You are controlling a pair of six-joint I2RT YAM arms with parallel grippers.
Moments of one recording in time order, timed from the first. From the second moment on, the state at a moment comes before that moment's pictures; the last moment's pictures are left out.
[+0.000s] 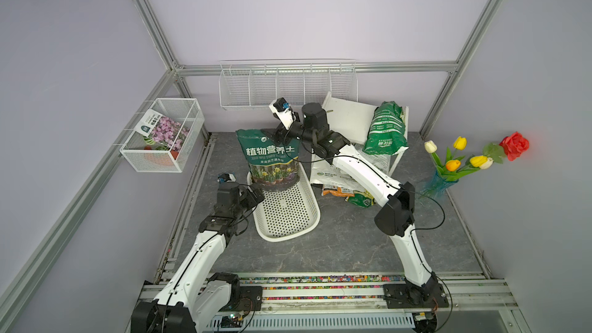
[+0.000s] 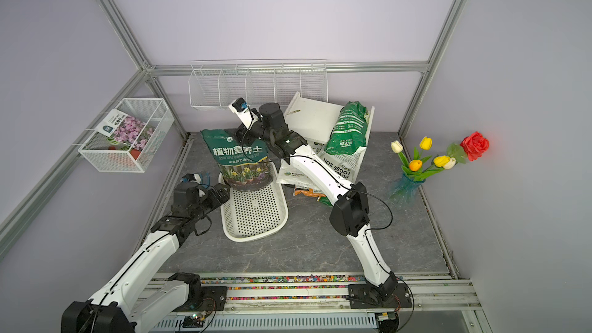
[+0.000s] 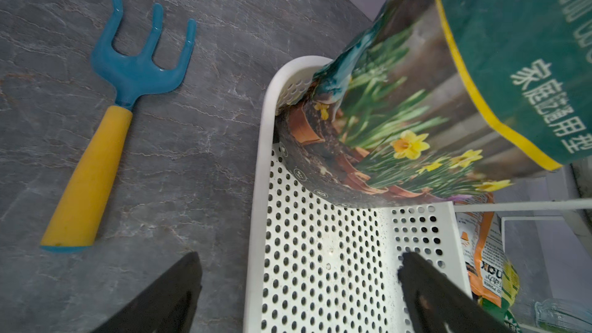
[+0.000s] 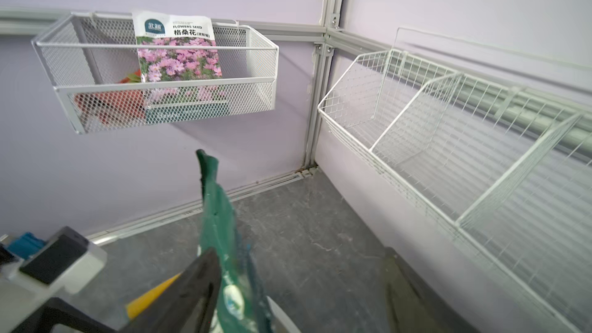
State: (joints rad) left arm -0.18 0.98 0.58 -0.22 0.05 -0.65; right arm 0.73 2.25 2.35 -0.22 -0.33 -0.16
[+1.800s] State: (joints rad) left arm -0.18 0.87 0.61 -0.17 0.17 -0.67; right arm 1.04 1.71 1.30 -0.33 0.92 -0.82
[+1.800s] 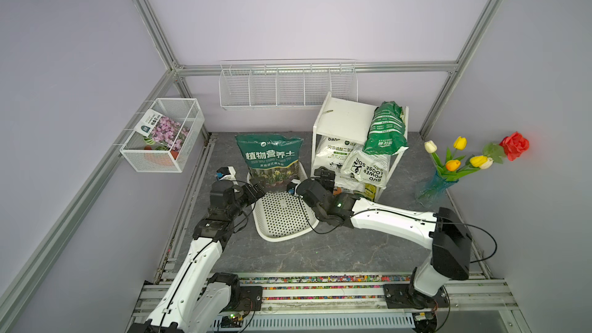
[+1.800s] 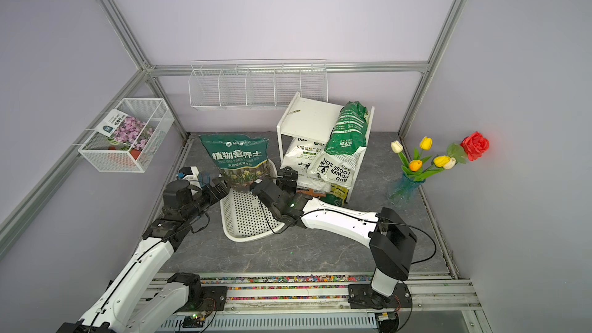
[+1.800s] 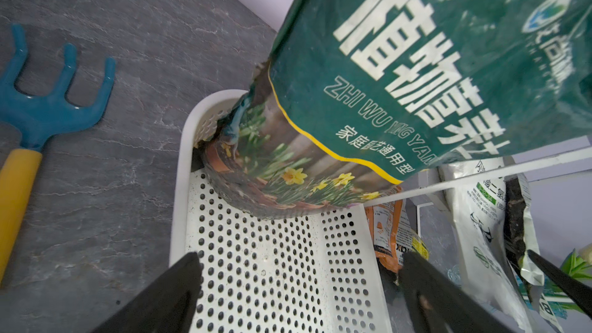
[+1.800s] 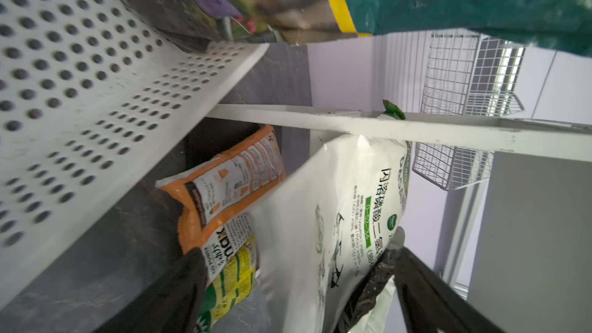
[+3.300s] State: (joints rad) left arm -0.18 0.89 0.60 -0.17 0.15 -0.68; right arm 1.02 1.54 1.56 -0.72 0.66 -0.45
